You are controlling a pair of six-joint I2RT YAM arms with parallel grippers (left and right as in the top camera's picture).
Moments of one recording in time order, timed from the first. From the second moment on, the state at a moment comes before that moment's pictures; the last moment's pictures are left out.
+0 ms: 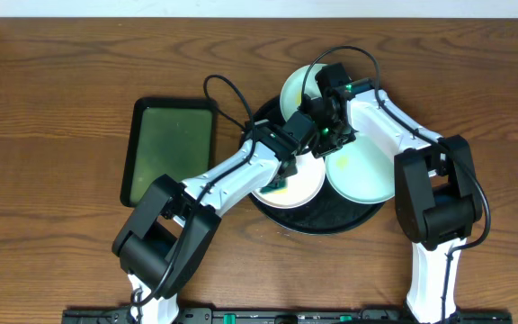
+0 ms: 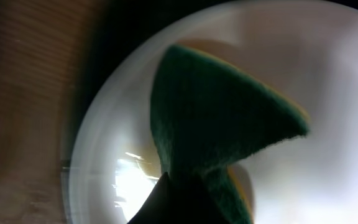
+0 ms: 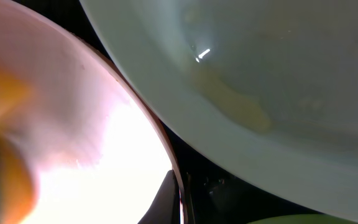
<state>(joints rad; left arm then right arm) -0.68 1.94 1.29 -0.77 -0.26 -1.01 0.35 2.16 1.56 -0.89 -0.23 -0.07</state>
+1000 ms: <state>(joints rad) -0.63 1.93 1.29 -0.75 -0.15 -0.93 0.35 2.16 1.56 -0.89 -0.24 -0.05</state>
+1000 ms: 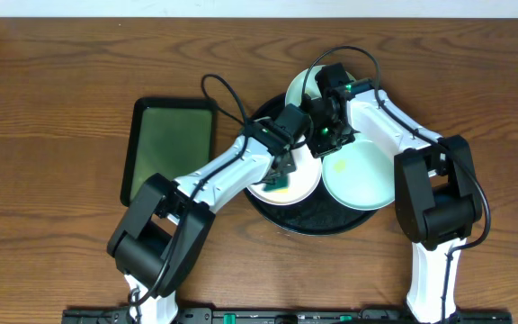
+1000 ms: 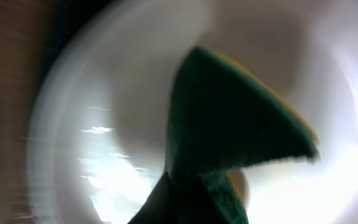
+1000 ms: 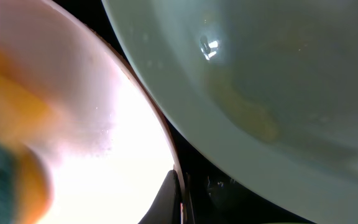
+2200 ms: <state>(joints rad) -0.05 1.40 1.26 -1.01 -0.24 -0.70 0.75 1.76 1.56 -0.68 0.86 -0.43</state>
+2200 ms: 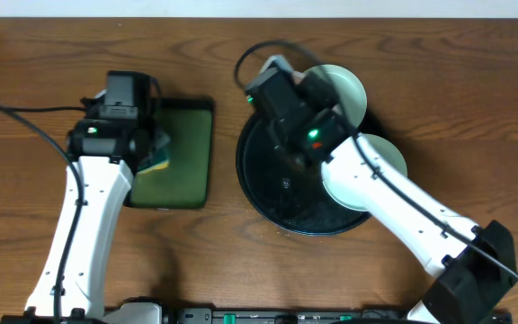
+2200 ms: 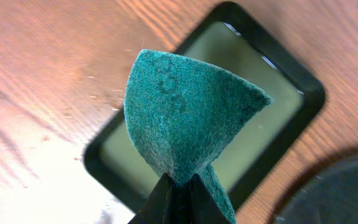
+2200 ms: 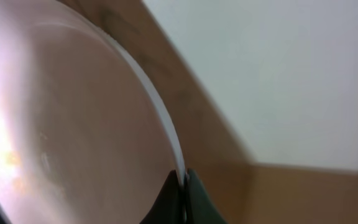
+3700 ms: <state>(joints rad) 0.01 1.40 1.26 -1.05 -0.24 -0.67 -0.38 2.00 1.55 -0.60 -0.30 0.02</state>
